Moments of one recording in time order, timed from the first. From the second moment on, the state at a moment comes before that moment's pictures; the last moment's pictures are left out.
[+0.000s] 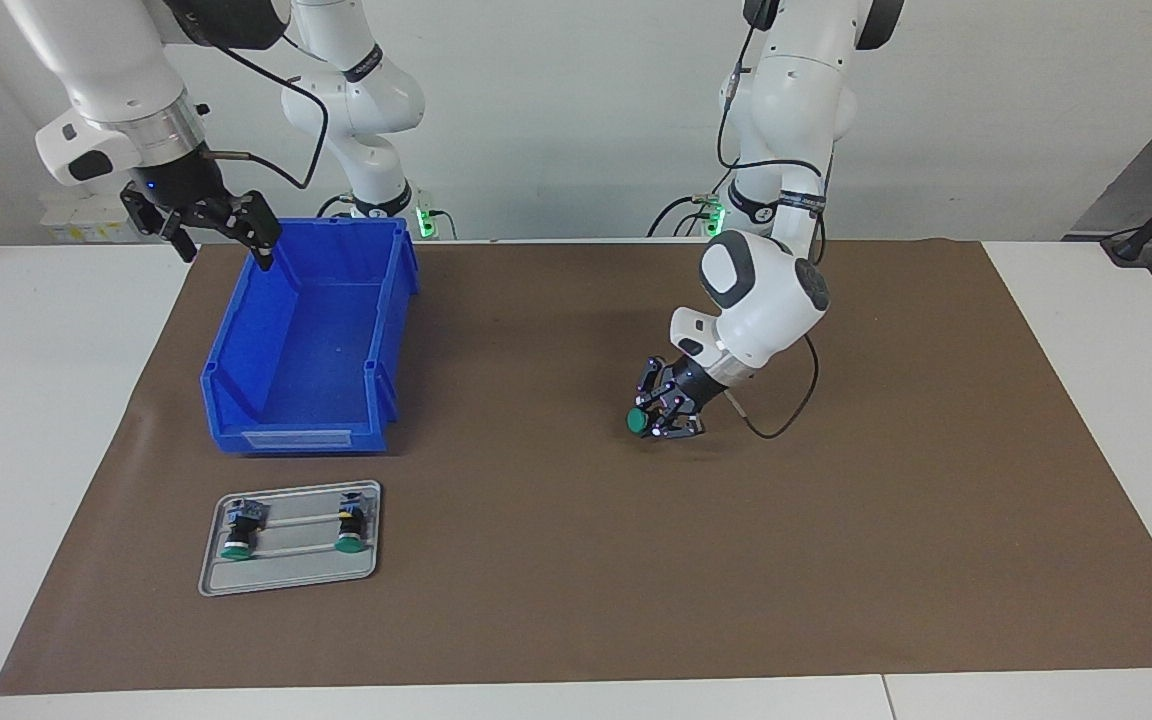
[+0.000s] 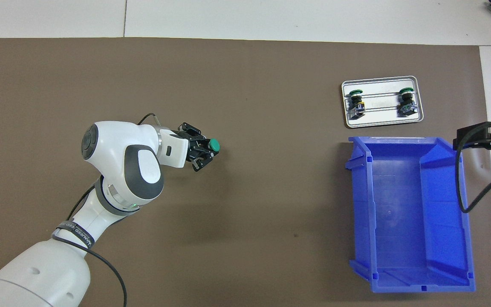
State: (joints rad) left arm -0.43 0.33 -0.01 -2.02 -1.05 2.47 1.55; right arm 0.03 -0.06 -0.06 -1.62 -0.03 1.56 0.13
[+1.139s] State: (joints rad) left arm -0.30 0.22 -0.01 -2.31 -1.58 2.08 2.28; right arm 0.03 -0.06 -0.06 -1.62 -0.03 1.56 0.13
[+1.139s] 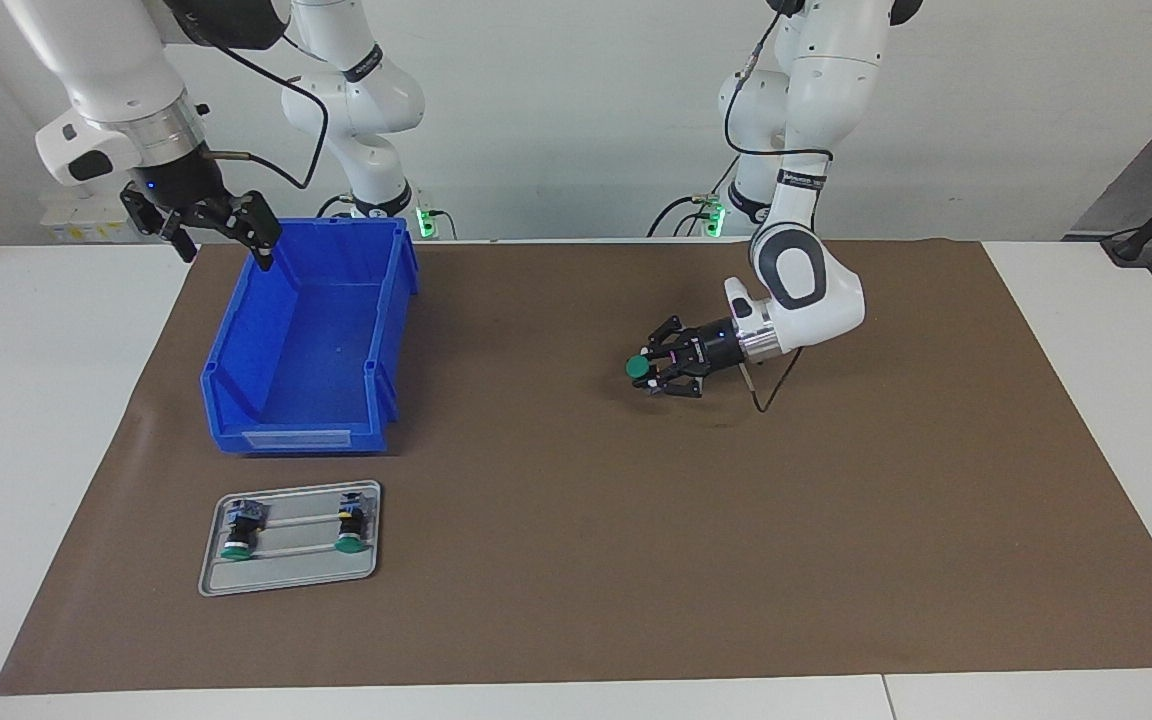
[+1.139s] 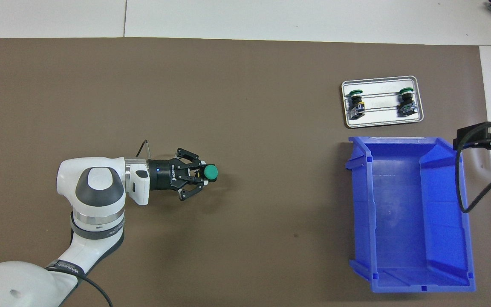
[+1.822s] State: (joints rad) left arm -0.25 0.22 -0.01 -2.38 -1.62 1.97 2.34; right arm 0.03 -0.06 -0.06 -1.62 -0.03 1.56 0.13
